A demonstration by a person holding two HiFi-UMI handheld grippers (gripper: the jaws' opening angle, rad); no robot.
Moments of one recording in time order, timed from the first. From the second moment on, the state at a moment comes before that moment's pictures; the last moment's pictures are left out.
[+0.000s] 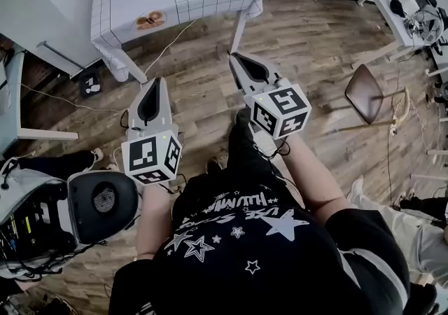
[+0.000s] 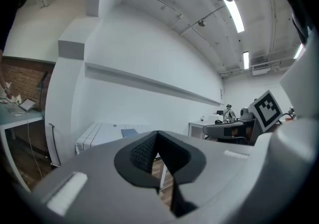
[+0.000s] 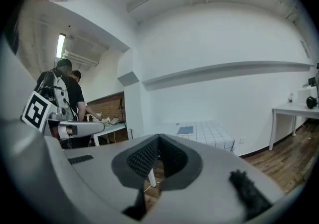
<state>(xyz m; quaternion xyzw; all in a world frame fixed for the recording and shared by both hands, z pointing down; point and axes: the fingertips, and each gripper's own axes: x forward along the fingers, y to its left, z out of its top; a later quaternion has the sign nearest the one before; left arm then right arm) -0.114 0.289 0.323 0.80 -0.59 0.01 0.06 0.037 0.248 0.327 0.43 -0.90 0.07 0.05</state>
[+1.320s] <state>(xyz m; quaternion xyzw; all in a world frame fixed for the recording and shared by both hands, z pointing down) -0.053 0.083 0.354 0.79 -0.60 0.06 0.10 0.122 0.019 0.348 0.43 -0.89 0.12 0.01</state>
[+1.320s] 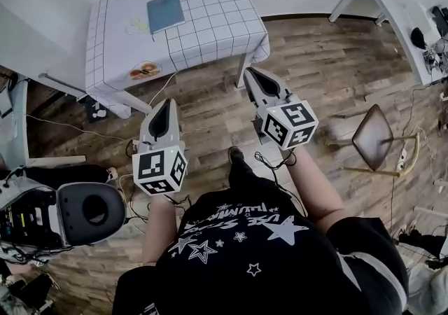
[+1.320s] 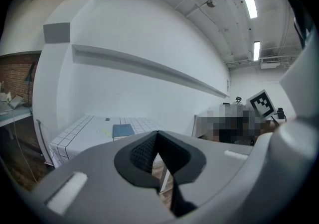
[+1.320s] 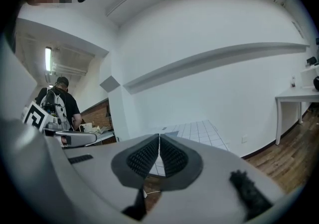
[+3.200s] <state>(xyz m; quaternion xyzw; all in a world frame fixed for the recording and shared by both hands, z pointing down) -0.122 -0.238 0.449 0.81 -0.56 0.19 0.07 0.031 -0.295 0.376 0.47 -0.87 0.14 0.07</state>
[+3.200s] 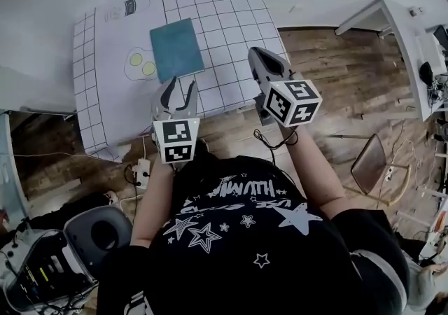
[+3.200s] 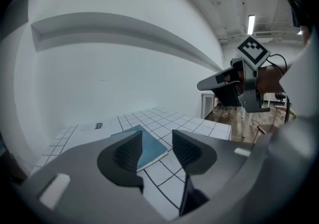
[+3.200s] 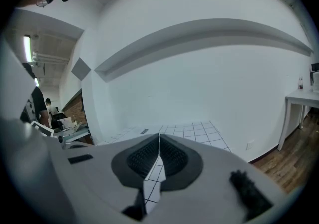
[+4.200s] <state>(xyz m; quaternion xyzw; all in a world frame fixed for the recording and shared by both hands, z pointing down) -0.085 -0.327 0.552 0.70 -0.51 0.49 -0.07 0.073 -0.398 0.430 0.44 -0.87 0.19 0.10</state>
